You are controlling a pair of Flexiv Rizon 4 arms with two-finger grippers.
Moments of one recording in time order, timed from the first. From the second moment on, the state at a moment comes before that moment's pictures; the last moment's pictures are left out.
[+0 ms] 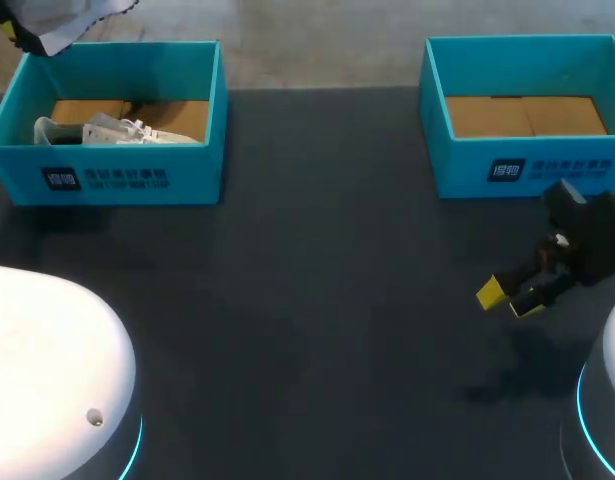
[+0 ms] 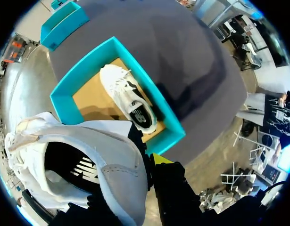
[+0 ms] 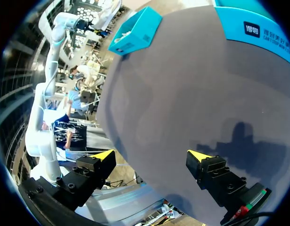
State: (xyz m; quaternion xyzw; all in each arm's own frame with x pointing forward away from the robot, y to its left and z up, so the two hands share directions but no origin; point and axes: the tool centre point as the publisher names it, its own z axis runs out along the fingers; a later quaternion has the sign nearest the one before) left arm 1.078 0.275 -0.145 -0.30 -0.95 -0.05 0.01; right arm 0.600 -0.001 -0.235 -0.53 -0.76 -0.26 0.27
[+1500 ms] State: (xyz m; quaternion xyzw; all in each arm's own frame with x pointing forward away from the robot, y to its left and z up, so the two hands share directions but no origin) left arm 1.145 0.327 -0.197 -0.65 -0.76 -0.06 -0.04; right arm 0.600 -0.001 -0.235 -0.53 -0.76 -0.26 0.27
